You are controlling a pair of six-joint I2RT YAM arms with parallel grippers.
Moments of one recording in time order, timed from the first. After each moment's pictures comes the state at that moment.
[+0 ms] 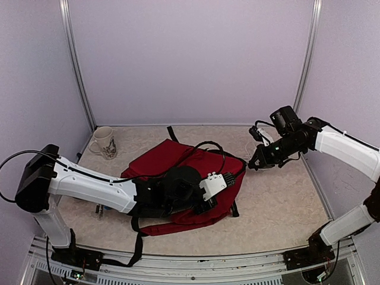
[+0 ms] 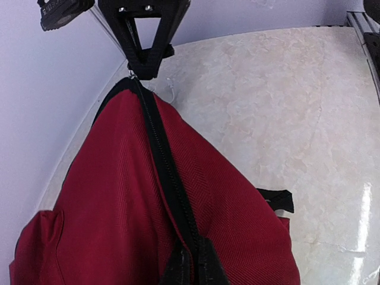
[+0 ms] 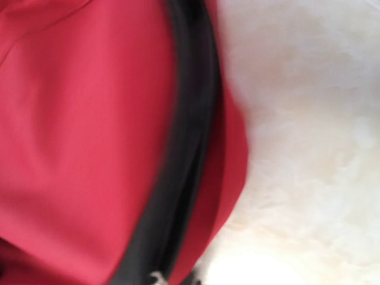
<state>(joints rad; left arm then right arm) -1.27 1.77 1.09 0.25 -0.30 0.36 0.46 1.37 1.16 -0.77 -0.33 0.22</state>
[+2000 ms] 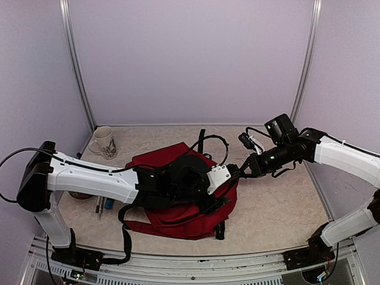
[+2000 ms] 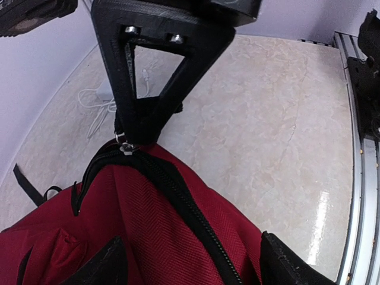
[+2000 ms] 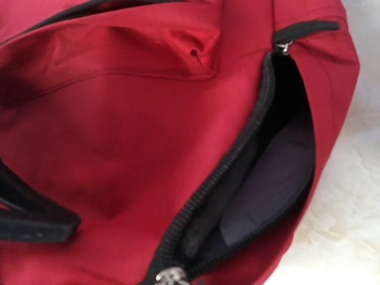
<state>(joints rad) -1.25 1.78 1.24 0.02 -0.17 0.17 0.58 1.32 1.05 -0.62 -0.48 0.25</state>
